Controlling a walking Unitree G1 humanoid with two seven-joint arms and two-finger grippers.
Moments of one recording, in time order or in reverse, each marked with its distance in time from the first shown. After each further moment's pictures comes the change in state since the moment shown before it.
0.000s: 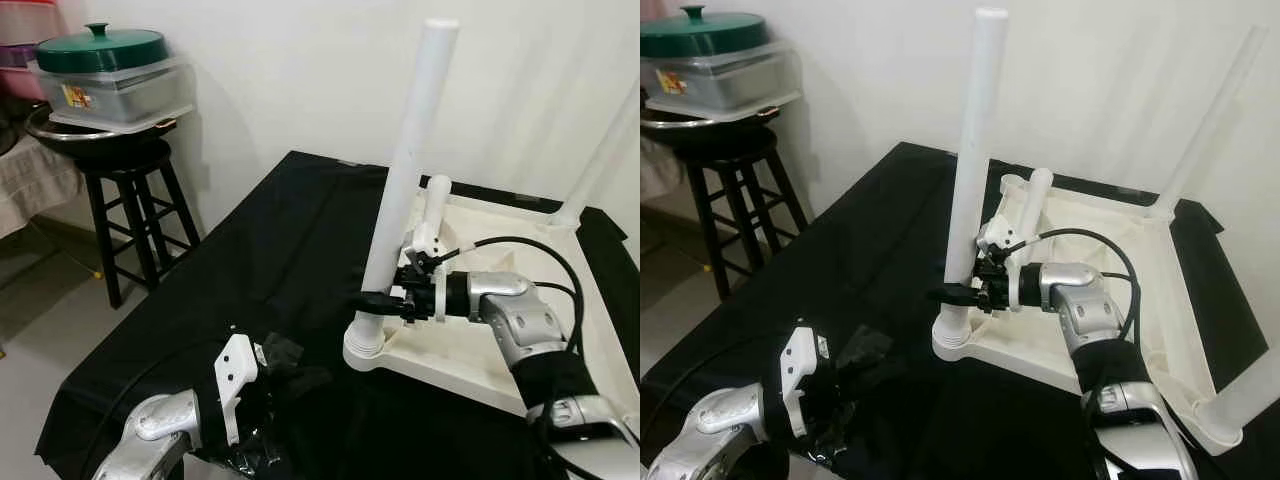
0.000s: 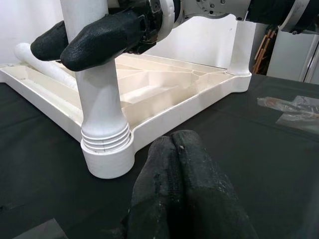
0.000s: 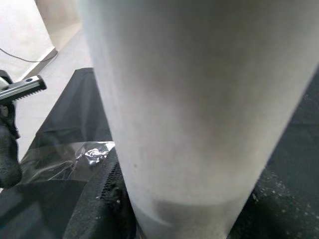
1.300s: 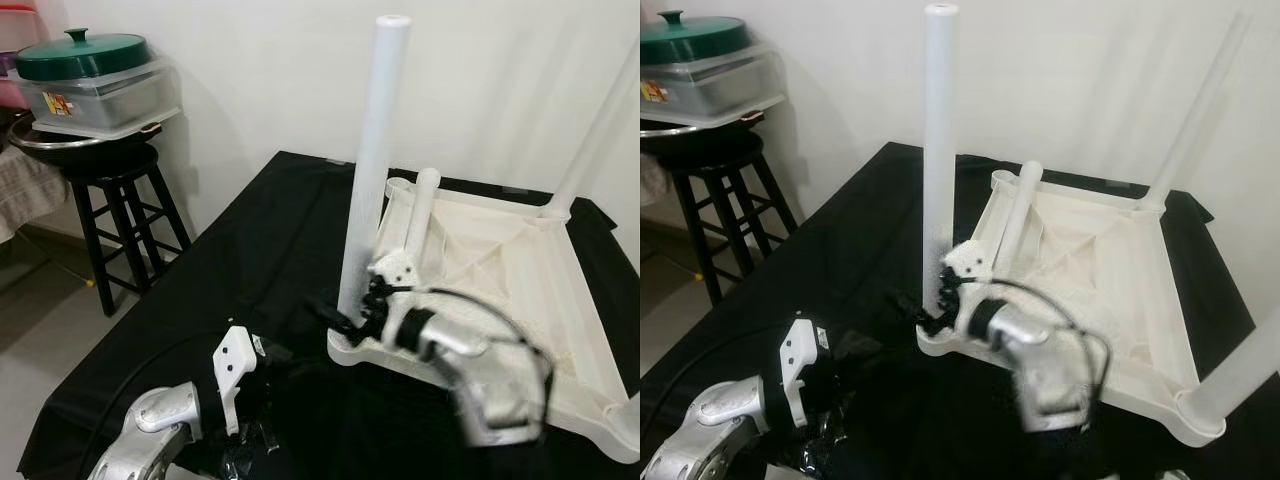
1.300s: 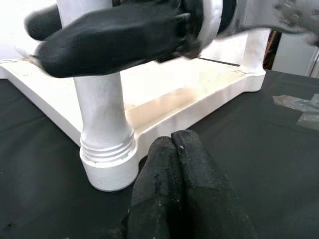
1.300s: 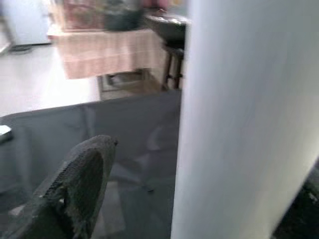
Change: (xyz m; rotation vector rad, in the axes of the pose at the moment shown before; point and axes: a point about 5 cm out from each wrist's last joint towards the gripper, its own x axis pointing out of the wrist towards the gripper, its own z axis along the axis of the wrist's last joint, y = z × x) left arm 0.002 0.006 -0.001 -0.002 0.001 -0.001; right arm 0.033 0.055 0.007 -0.053 -0.120 -0.237
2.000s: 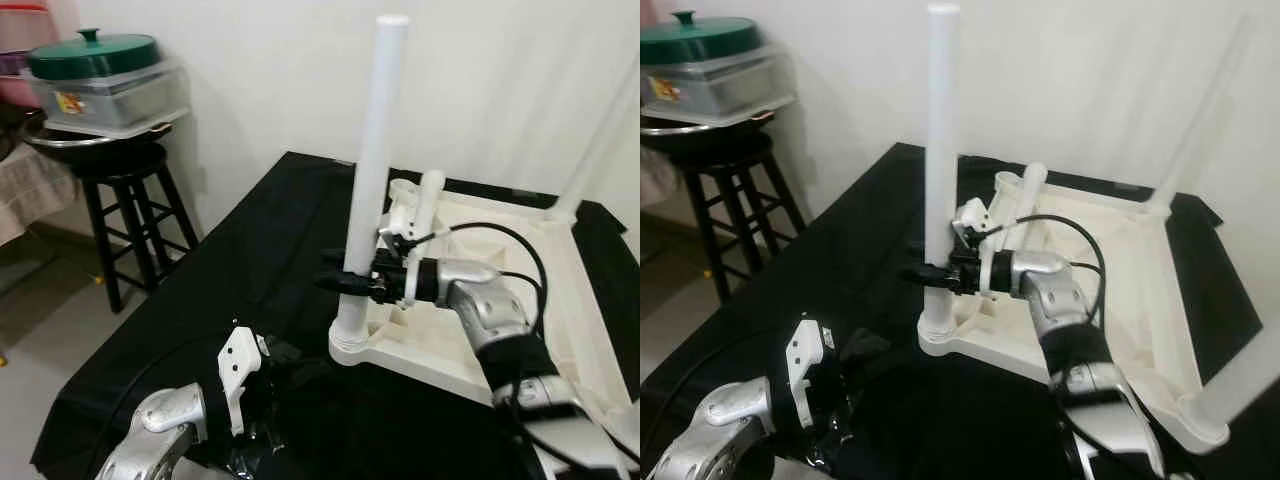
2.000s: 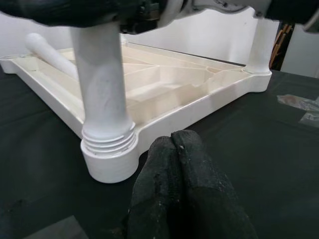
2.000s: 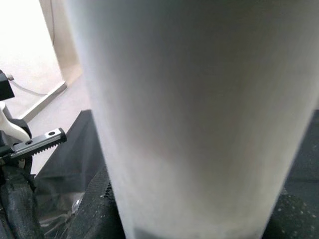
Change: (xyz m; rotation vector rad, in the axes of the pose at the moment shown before) left arm 0.002 -0.001 -0.006 -0.018 0.006 0.004; right arm 0.004 -0.049 0.003 0.055 -0.043 0.253
